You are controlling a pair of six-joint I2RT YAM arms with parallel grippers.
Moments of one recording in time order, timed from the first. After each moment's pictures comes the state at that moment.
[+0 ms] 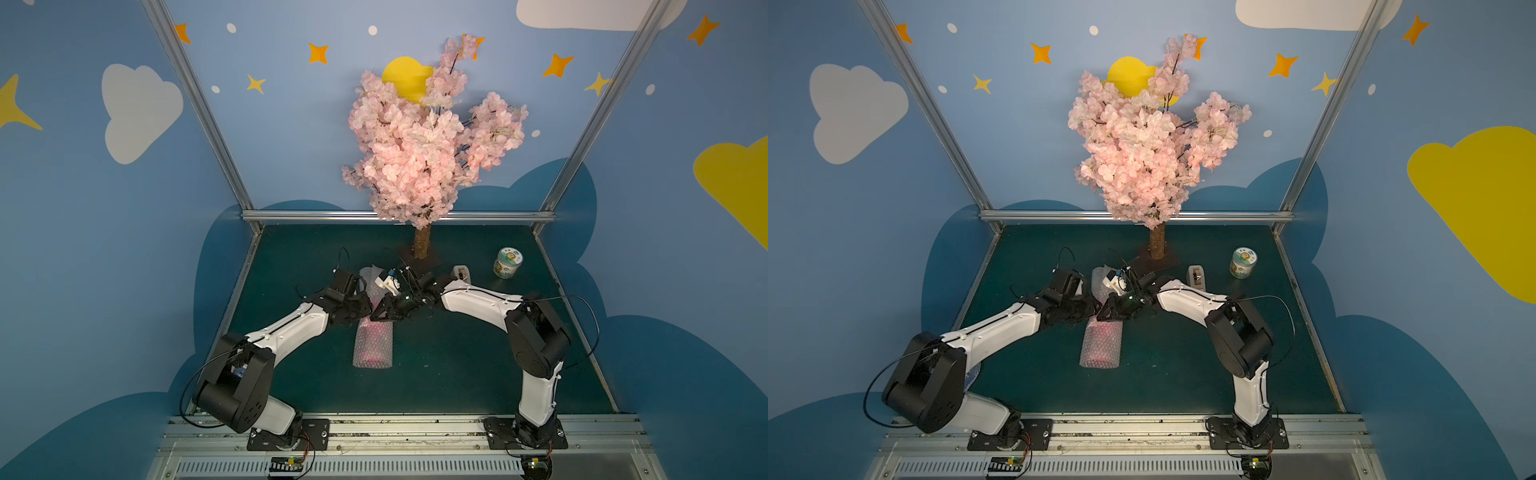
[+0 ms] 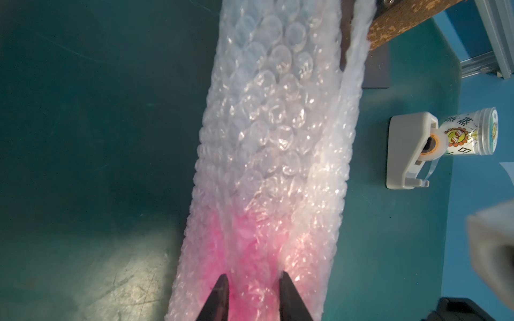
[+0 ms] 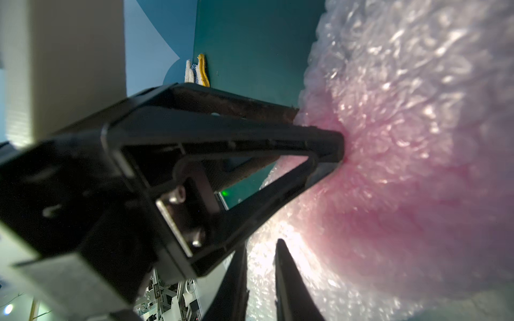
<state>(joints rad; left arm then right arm) -0.45 1.48 0.86 -0.30 0.16 -0.77 0.78 1.92 1.34 -0.34 -0.77 0.58</state>
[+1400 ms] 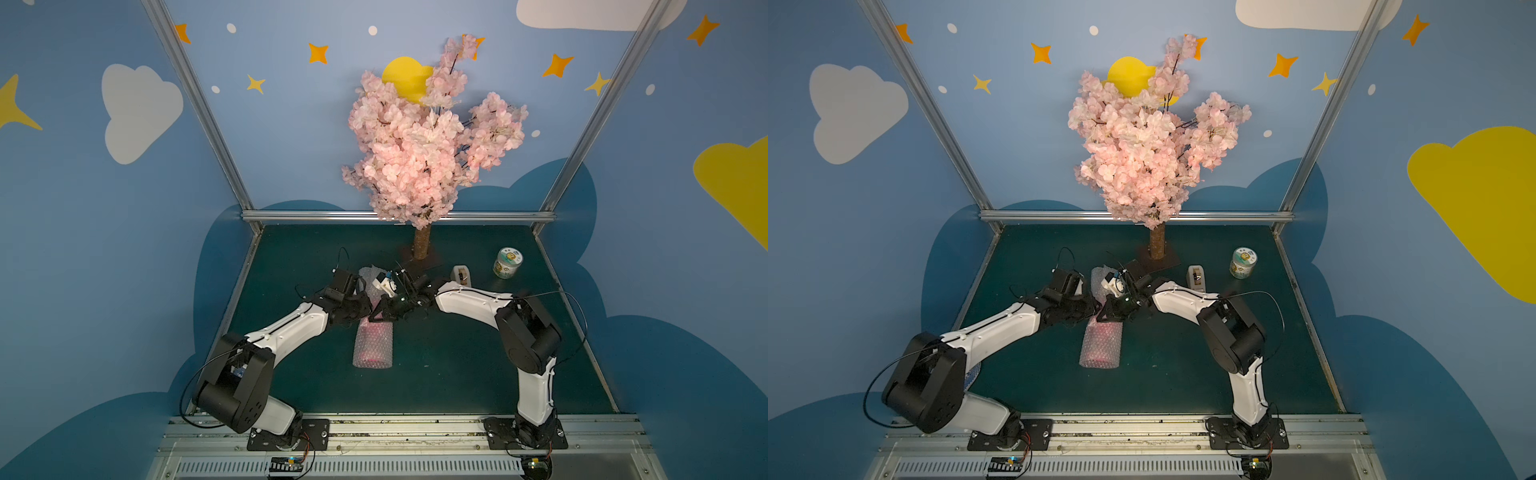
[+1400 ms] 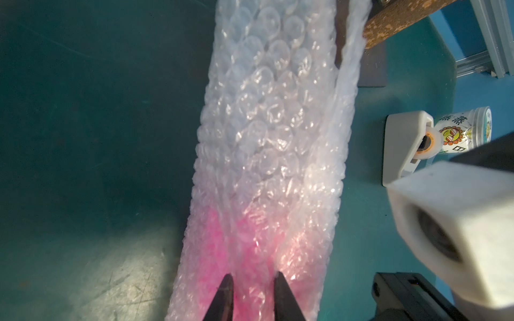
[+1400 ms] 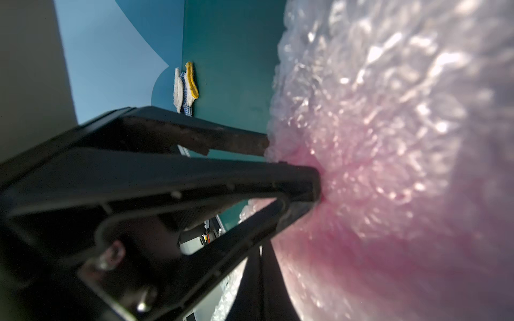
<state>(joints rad) -0.45 1.48 0.86 -0.30 0.18 -0.77 0.80 1.97 1.35 -0.28 -0.75 0.62</state>
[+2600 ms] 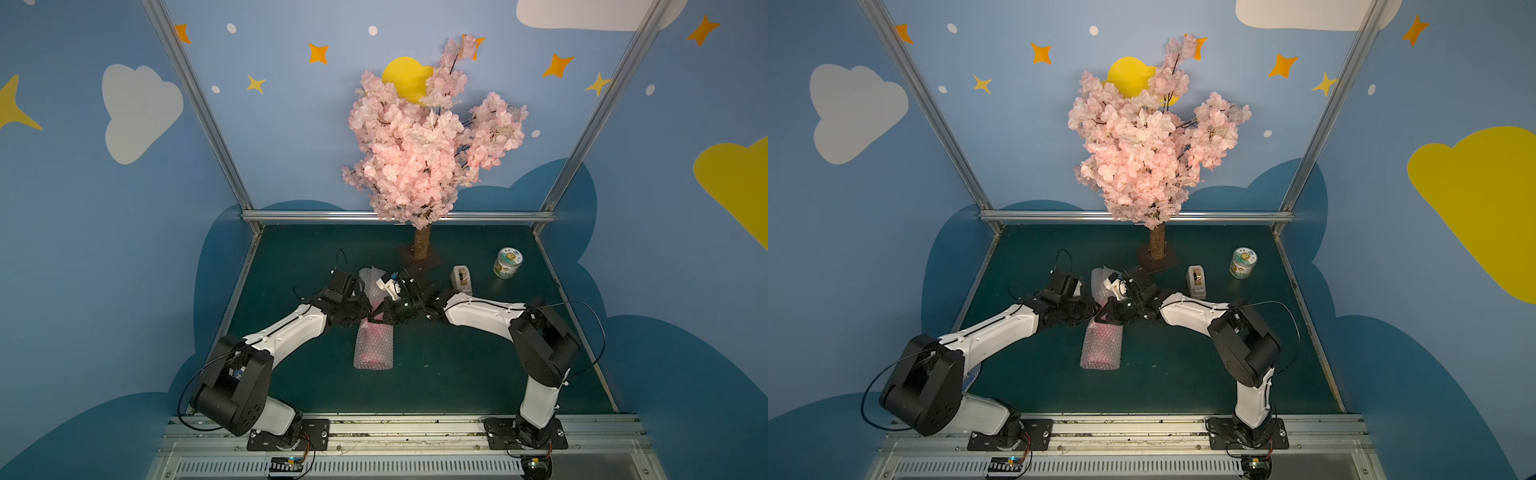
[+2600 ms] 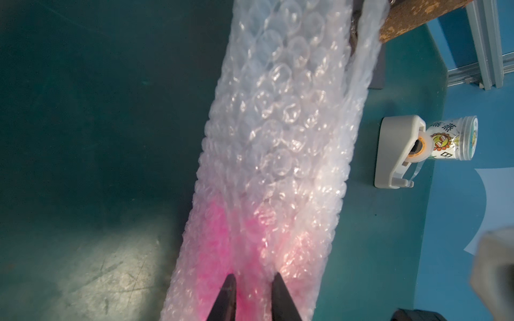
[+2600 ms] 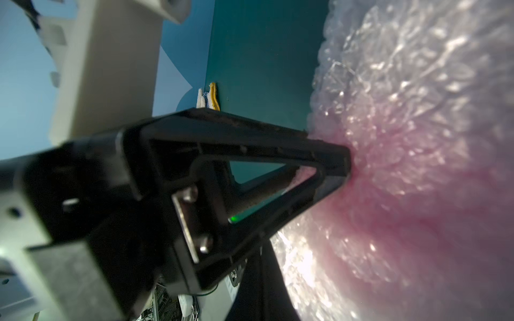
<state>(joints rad) -0.44 1.46 0.84 -0.29 0.21 -0.84 0.84 1.85 1.17 -0.03 -0.68 0.78</state>
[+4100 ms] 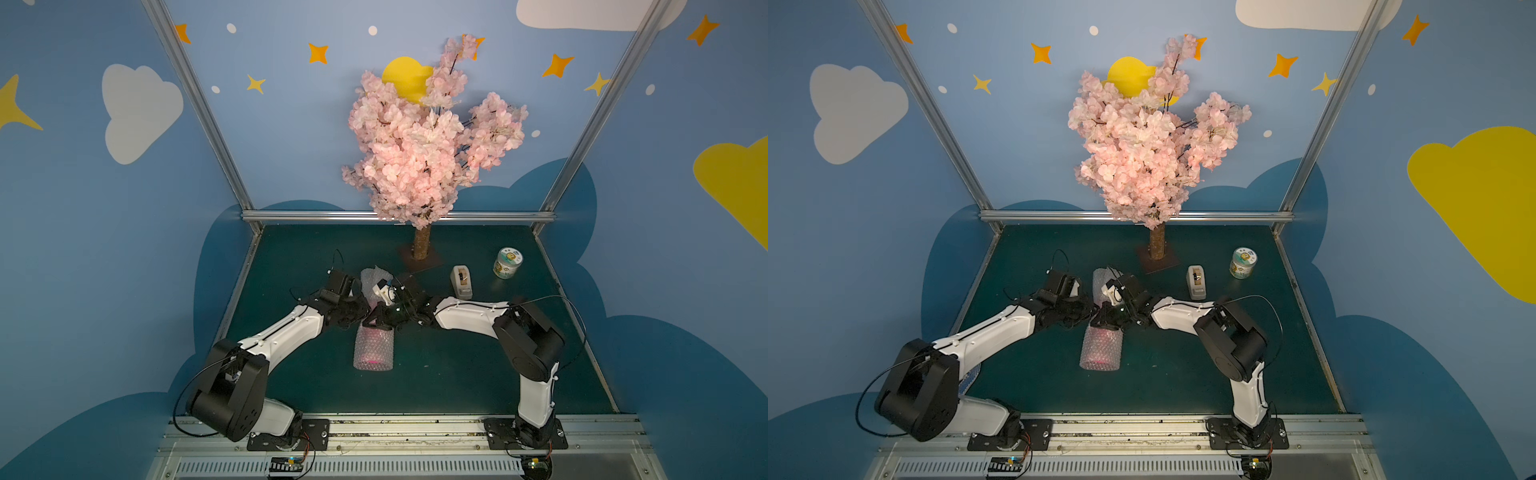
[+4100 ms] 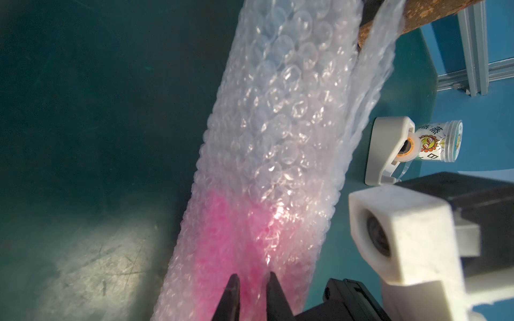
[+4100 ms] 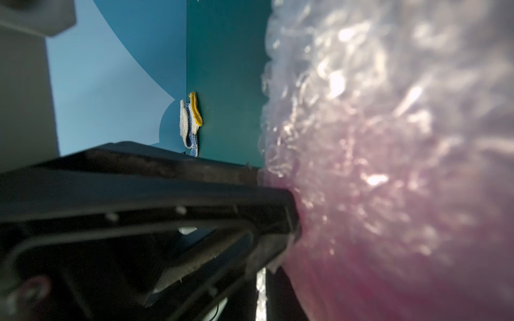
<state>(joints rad) -0.42 1.43 0.83 -0.32 0.25 -0.86 0.87 1.92 1.18 0.02 -0.61 0.88</state>
